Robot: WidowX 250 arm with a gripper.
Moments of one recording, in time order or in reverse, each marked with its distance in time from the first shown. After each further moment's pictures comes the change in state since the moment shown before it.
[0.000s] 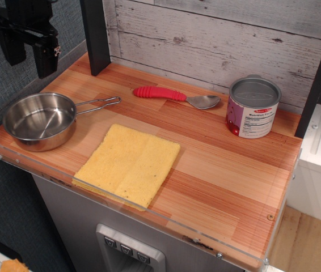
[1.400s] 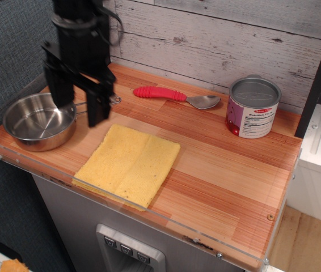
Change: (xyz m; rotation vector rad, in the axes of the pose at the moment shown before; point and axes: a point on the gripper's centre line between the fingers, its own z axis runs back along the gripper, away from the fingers) arm -0.035 -0.126 0.009 -0.042 0.013 -0.133
